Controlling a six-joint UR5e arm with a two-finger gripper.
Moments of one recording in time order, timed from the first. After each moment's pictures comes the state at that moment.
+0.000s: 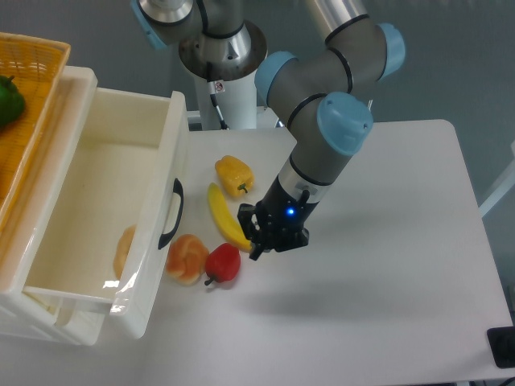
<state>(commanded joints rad) 2.55 -1.91 -1.63 -1.14 0.96 0.68</state>
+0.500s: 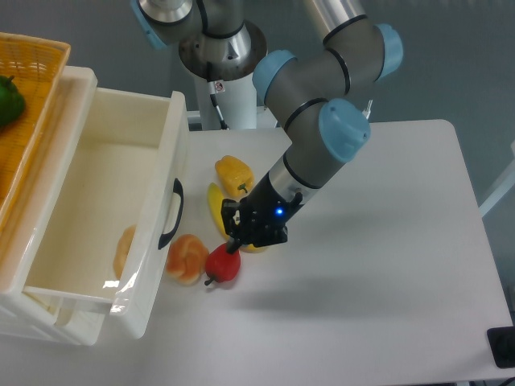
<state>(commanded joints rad) 2.52 -1.91 -1.63 -1.36 0.93 0.69</state>
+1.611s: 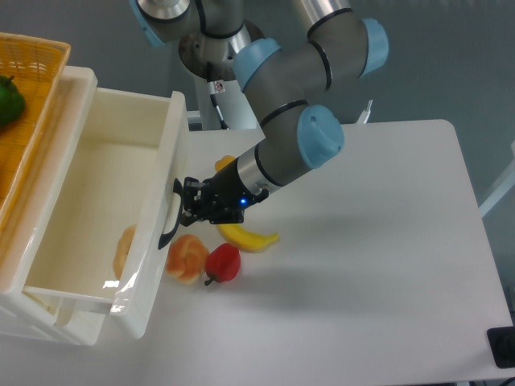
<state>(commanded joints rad) 2.49 -1.86 -1.62 -1.55 0.86 0.69</state>
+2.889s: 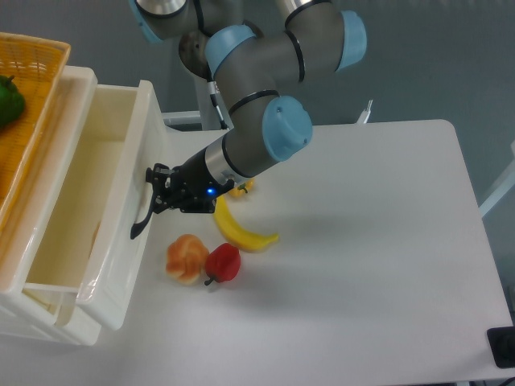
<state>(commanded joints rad) 2.41 -1.84 -1.63 -1.56 0.86 0.68</state>
